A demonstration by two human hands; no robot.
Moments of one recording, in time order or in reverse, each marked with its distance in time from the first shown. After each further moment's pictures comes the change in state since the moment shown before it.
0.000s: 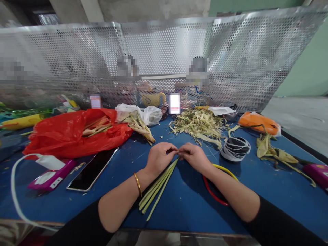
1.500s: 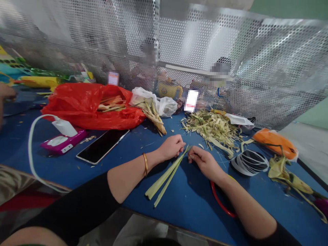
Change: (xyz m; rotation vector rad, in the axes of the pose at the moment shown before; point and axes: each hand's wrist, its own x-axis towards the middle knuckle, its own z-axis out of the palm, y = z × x) left_hand 0.014 -0.018 0.009 -0.607 -0.179 -0.336; right_hand -0.004 -0.002 -0.004 0.030 -0.269 -0.035
